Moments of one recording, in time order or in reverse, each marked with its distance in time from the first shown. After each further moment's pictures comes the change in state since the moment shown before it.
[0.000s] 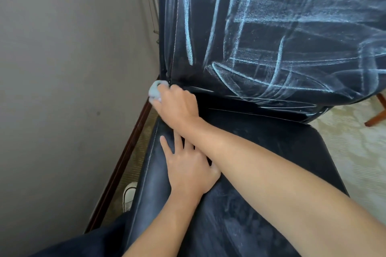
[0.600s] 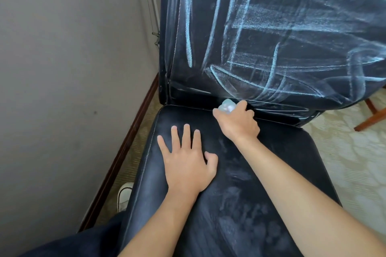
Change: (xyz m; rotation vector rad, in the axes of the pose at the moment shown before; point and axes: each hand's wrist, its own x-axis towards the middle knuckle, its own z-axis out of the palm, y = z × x) left_hand 0.001 0.002 0.003 -0.016 0.058 -0.030; right_hand -0.059 0.128 -0.025 0.192 -0.131 0.834
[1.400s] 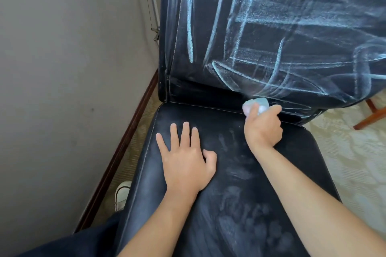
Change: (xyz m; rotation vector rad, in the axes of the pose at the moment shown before) left_hand -0.001 0.000 0.001 -0.034 0.023 -0.003; right_hand 0.012 0.045 -0.006 0.129 0.363 0.199
